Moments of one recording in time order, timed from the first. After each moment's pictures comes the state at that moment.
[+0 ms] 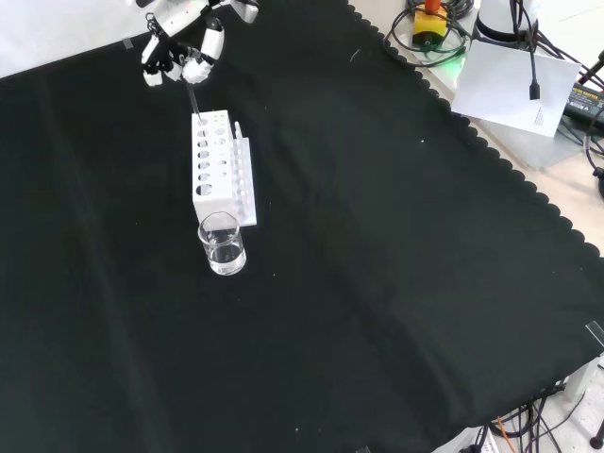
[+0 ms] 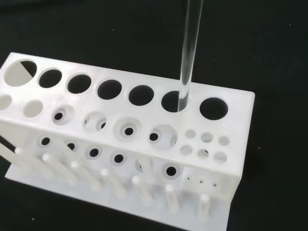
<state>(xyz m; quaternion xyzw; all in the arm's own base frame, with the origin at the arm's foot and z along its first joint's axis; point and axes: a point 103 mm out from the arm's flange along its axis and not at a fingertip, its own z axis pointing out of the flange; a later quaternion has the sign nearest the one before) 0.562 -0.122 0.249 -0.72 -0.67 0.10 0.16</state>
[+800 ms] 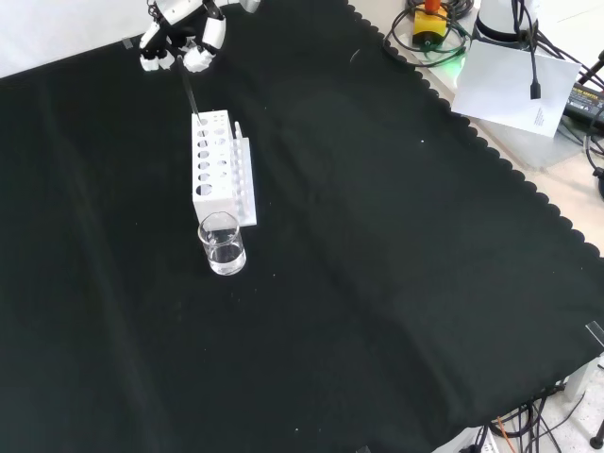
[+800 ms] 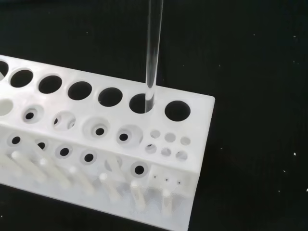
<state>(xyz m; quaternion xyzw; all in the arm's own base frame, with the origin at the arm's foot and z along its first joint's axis) 0.551 -0.135 0.263 -0.73 -0.66 0.12 0.13</state>
